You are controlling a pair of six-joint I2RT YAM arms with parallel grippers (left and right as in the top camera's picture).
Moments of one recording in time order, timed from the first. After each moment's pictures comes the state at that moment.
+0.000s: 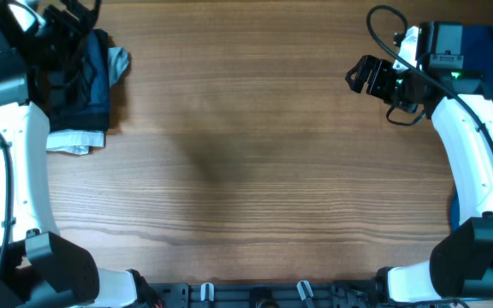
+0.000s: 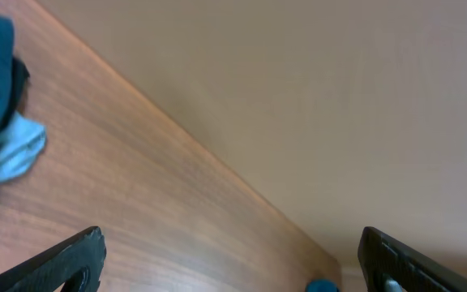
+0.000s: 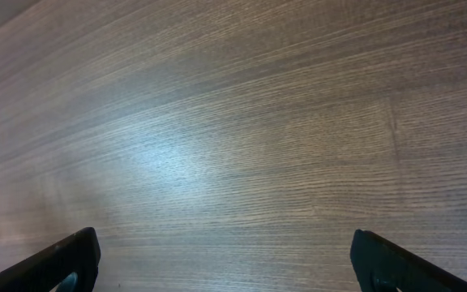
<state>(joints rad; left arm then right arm) 0.27 1.61 1.50 -0.39 0.54 -0.77 -0.05 1.63 1.39 -0.79 -0.28 0.28</state>
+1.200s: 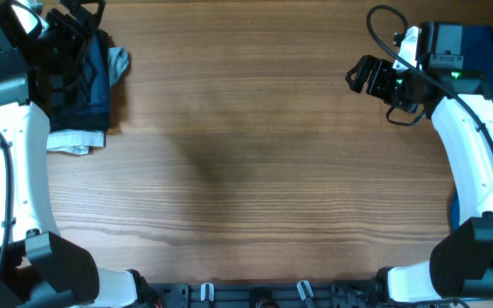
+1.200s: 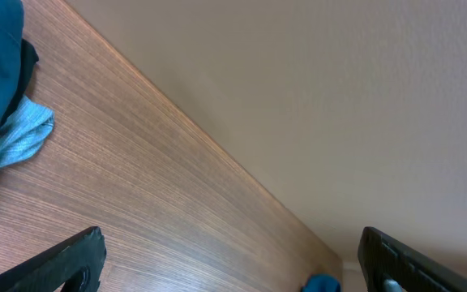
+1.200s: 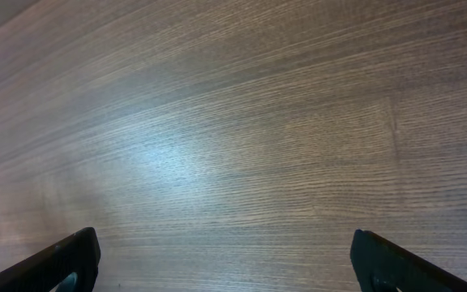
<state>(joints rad) 0.27 1.61 1.50 -0.42 0.54 -0.77 -0.05 1.63 1.39 -0.79 -0.28 0.28</state>
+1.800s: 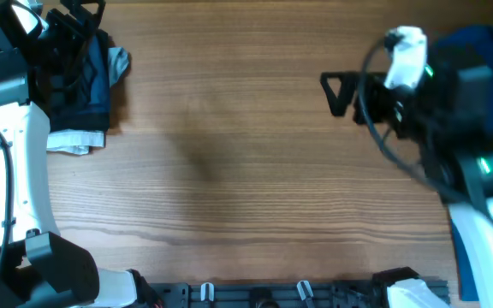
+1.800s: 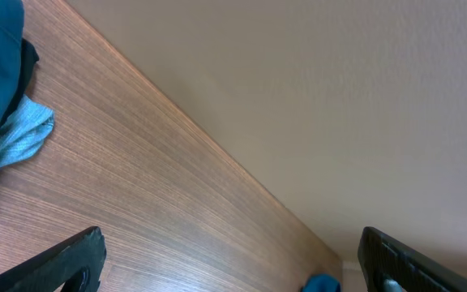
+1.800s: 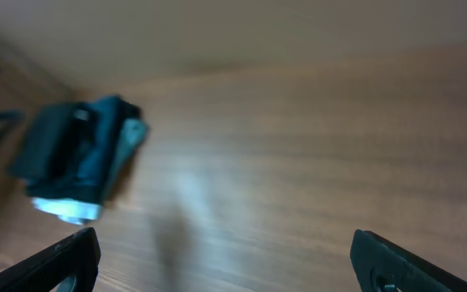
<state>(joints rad) 0.27 1.61 1.50 -0.42 0.54 -0.77 0.20 1.15 1.39 -0.79 -0.26 0.28</state>
